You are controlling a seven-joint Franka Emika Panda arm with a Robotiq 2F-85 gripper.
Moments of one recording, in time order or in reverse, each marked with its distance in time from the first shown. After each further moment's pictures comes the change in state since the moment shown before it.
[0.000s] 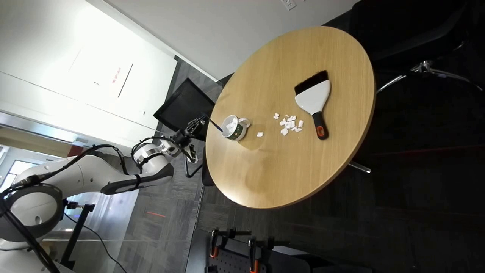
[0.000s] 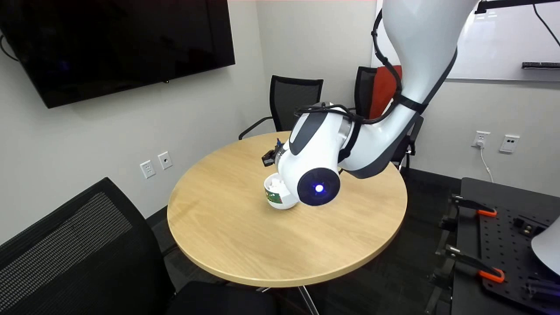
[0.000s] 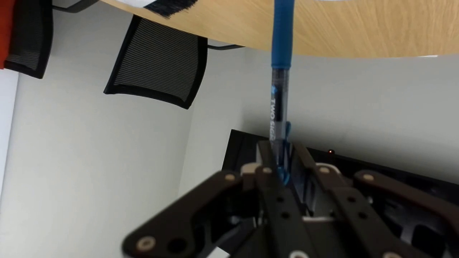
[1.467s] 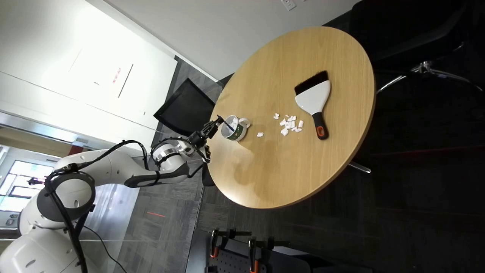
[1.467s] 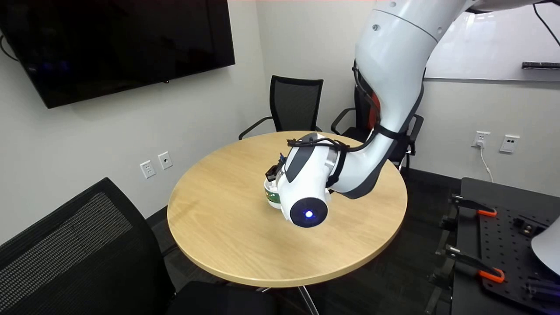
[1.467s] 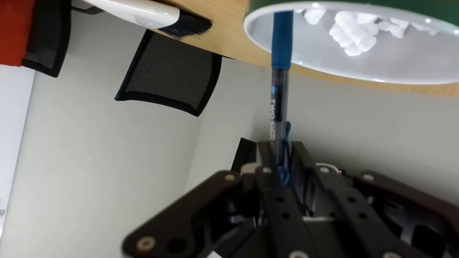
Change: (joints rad) arm -0.064 0.190 0.039 0.109 -0.046 -0.082 0.007
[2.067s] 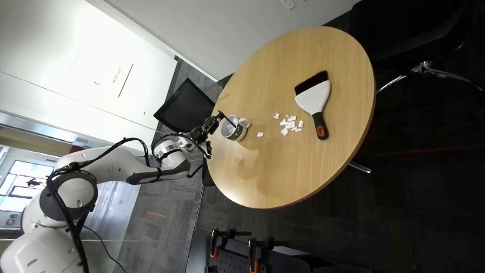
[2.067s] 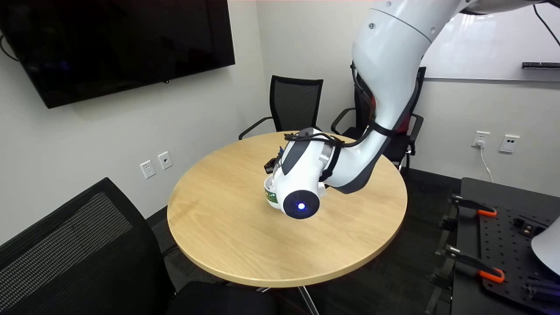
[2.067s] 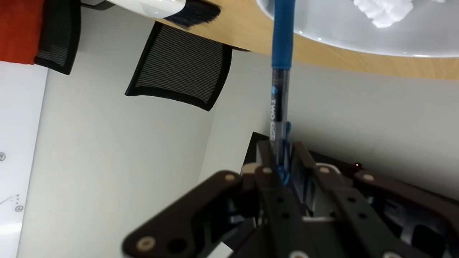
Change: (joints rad) arm -0.024 0.013 -0.001 0.040 -0.002 -0.021 0.000
